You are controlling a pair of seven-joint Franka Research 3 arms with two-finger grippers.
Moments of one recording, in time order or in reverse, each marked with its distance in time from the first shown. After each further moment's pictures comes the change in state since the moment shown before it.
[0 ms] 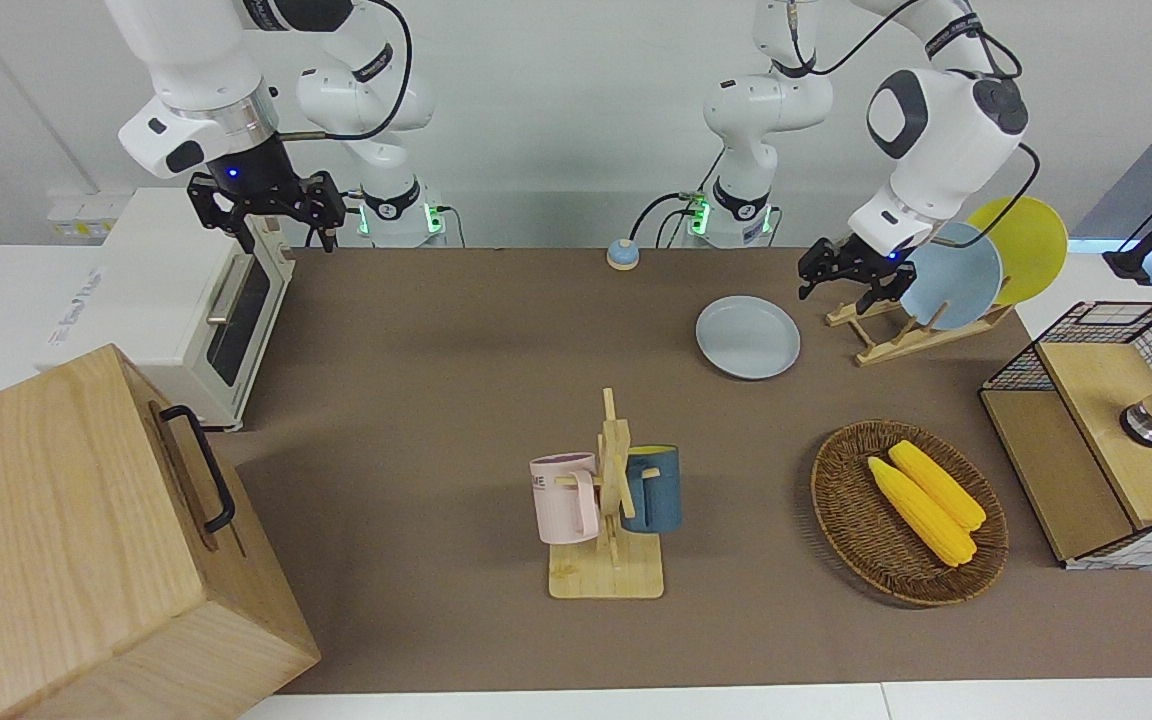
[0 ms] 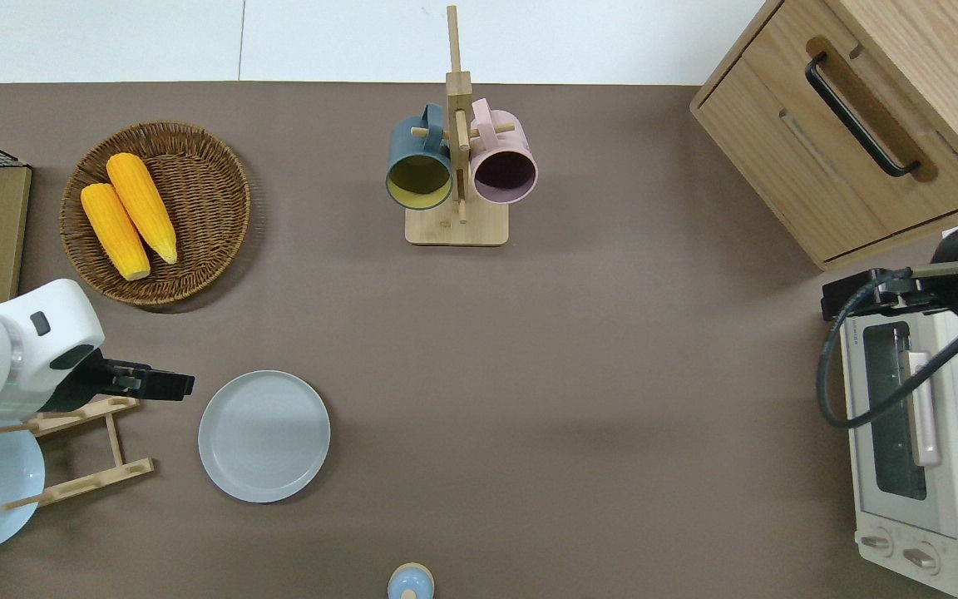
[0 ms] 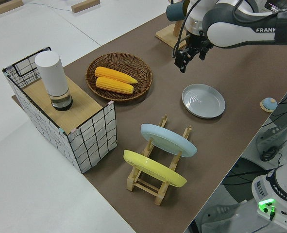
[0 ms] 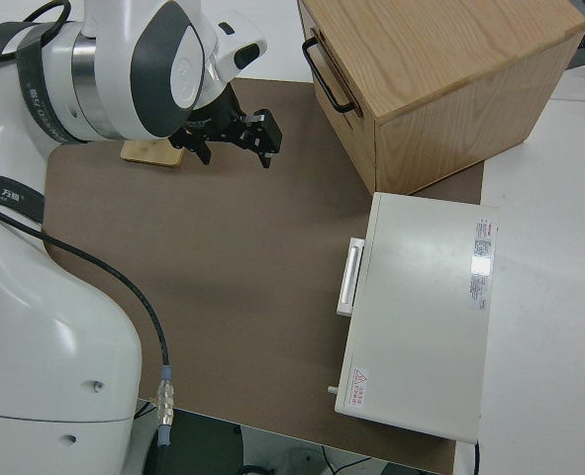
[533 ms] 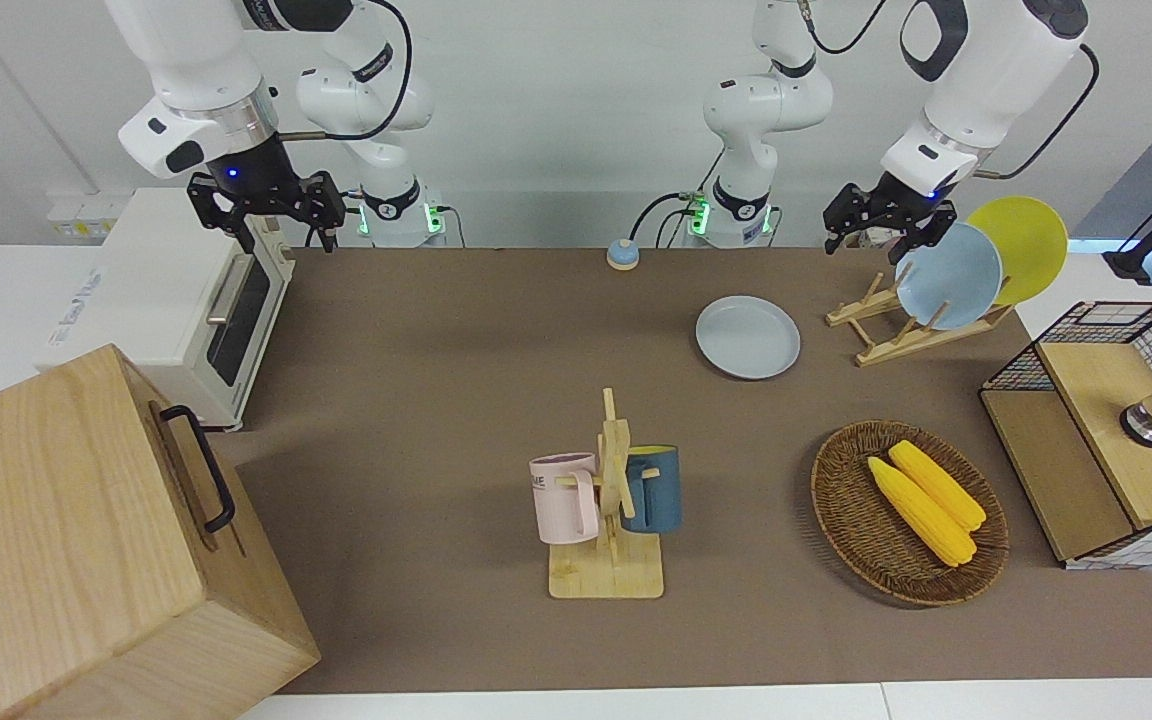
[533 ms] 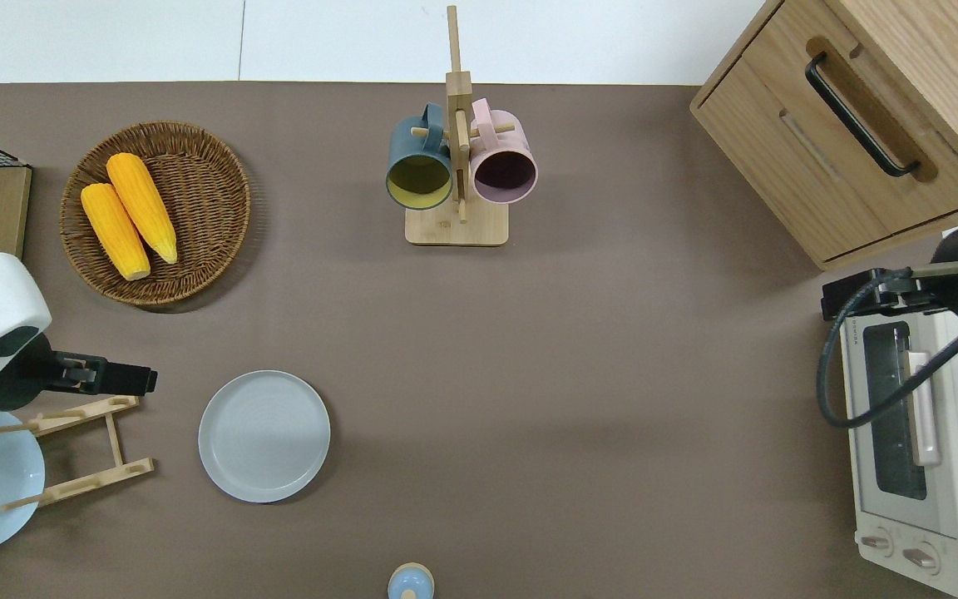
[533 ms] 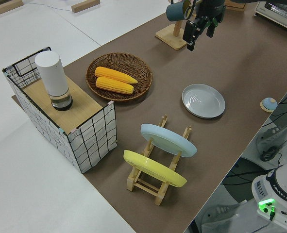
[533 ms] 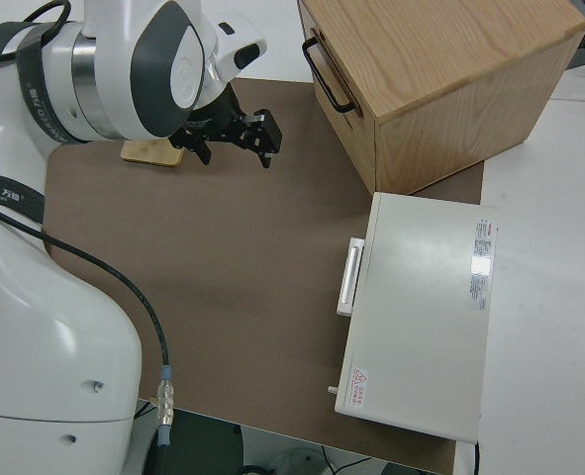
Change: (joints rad) left arm 0.000 -0.004 -0.005 0.224 0.060 -0.233 -0.136; right arm 0.000 0.000 0.000 0.000 0.000 0.000 0.000
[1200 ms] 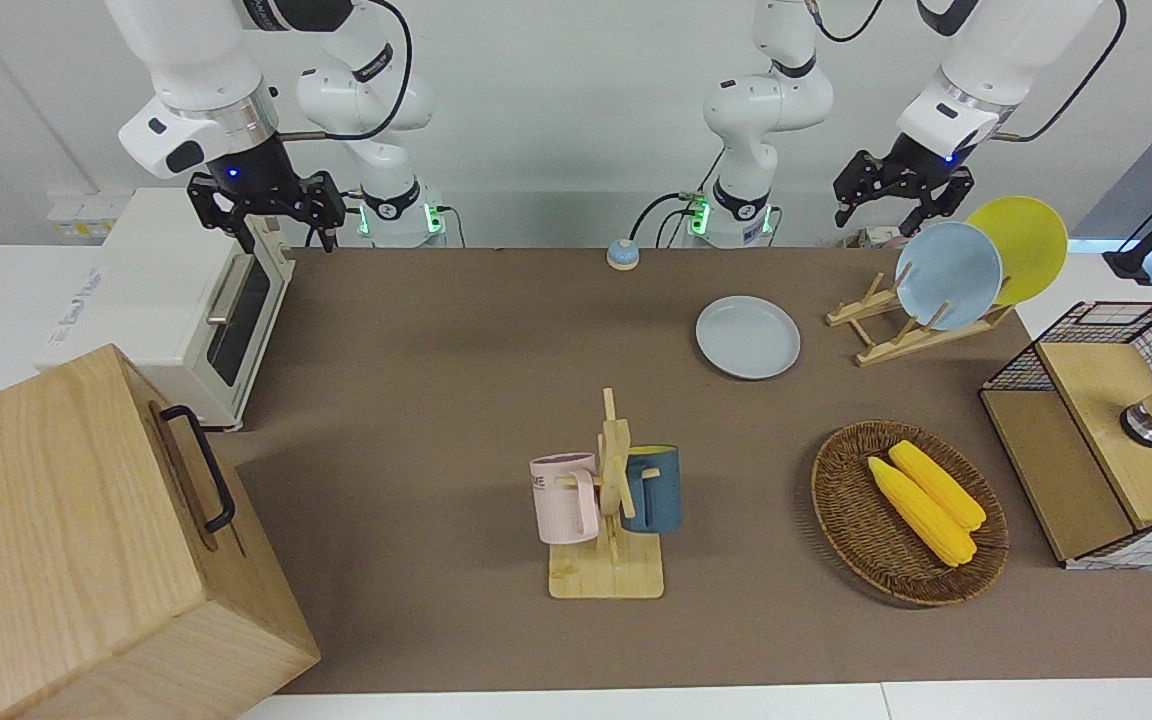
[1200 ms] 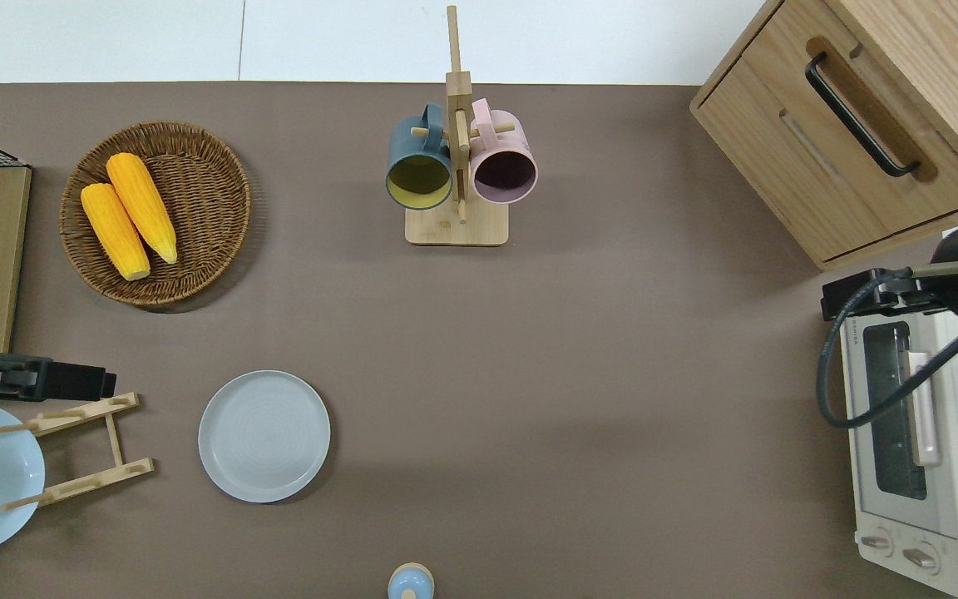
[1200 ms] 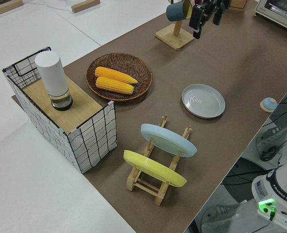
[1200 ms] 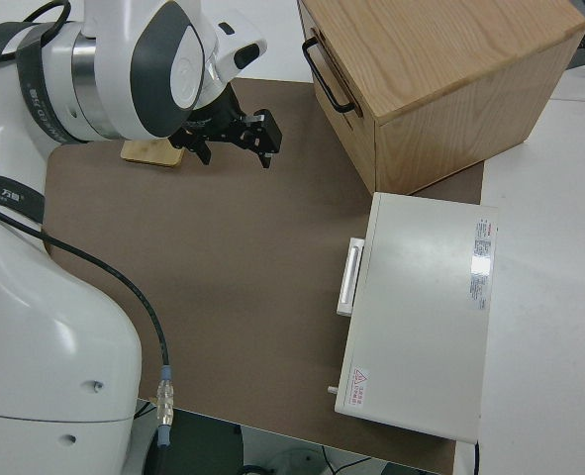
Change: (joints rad) left arm 0.000 0.002 -0.001 0.100 0.007 -0.100 -0.023; right arm 0.000 0.000 0.000 0.000 0.000 0.000 0.000
